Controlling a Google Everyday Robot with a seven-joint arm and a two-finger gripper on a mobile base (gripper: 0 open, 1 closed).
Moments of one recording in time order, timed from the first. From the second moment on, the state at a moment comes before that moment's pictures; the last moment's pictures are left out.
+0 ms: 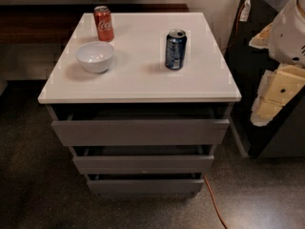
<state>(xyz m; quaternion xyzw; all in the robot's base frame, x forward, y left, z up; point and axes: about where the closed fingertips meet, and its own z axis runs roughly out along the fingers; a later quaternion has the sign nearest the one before) 0.439 -0.213 0.981 -0.60 0.78 -0.04 0.17</state>
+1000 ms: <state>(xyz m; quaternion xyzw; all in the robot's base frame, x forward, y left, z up) 0.441 -0.186 0.935 -0.61 0.78 -0.03 0.16</state>
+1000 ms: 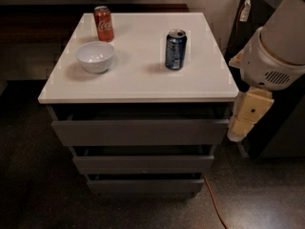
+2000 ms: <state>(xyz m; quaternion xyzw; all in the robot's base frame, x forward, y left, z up) 0.437 -0.138 0.857 -0.62 0.76 -0.02 0.16</state>
